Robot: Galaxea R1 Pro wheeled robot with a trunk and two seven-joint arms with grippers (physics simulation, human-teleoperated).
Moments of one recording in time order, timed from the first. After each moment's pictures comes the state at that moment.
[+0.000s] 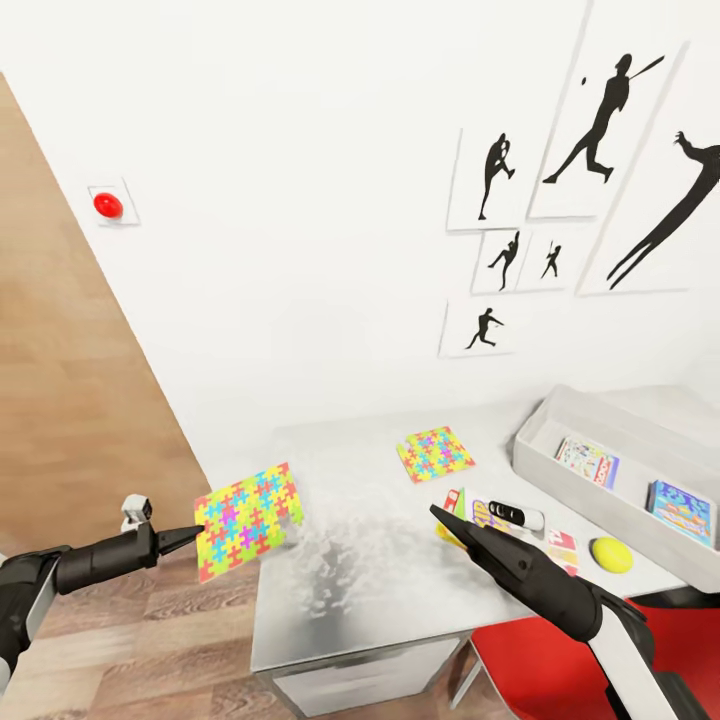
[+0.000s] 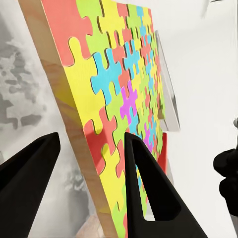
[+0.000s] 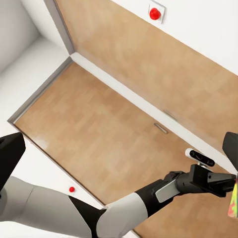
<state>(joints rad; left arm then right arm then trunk) -0.58 0.38 0.35 -0.71 0.04 0.79 -1.53 -0.16 -0.18 0.03 -1.58 -1.02 0.67 1.10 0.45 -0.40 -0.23</state>
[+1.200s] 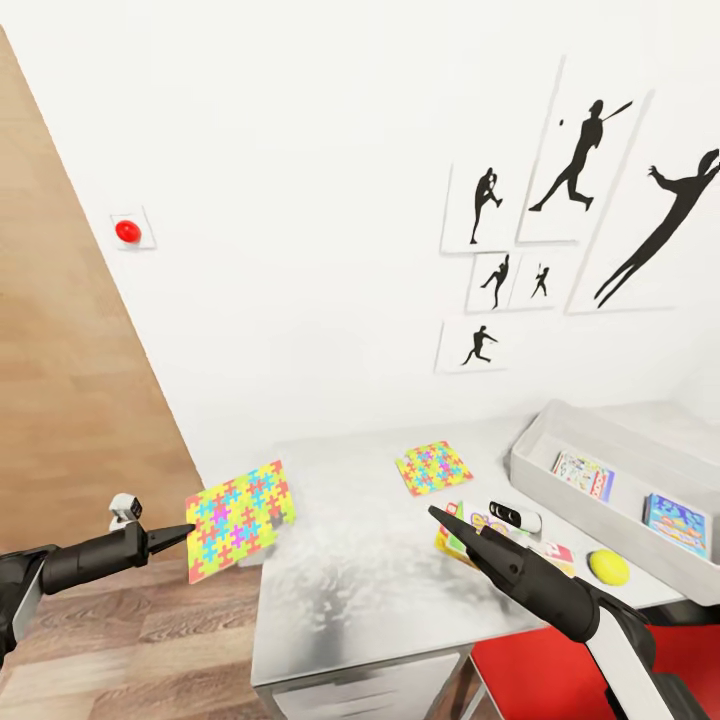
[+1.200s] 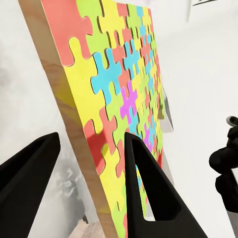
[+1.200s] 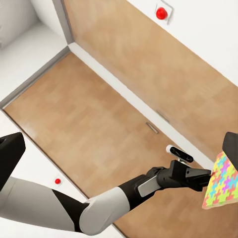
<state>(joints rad) -0.58 0.41 0.35 -0.71 0.04 0.79 -1.57 -0.16 -0.18 0.03 -1.58 -0.96 0.62 1.10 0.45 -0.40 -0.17</state>
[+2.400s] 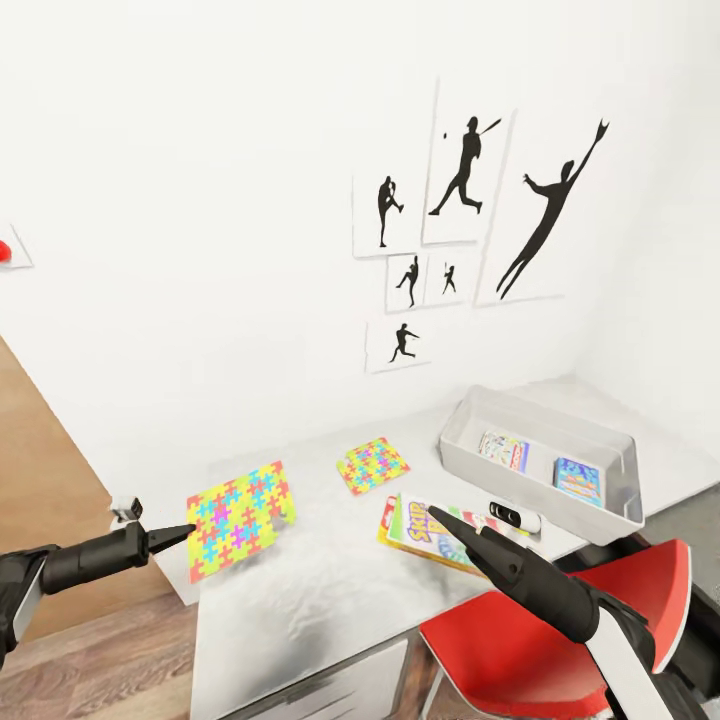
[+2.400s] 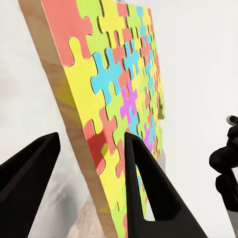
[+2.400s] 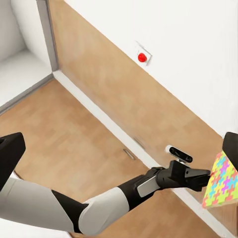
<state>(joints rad) -0.58 0.41 0.34 -0.71 0.04 0.79 -1.57 -0.16 -0.18 0.03 -1.58 -0.96 0.62 1.10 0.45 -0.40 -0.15</state>
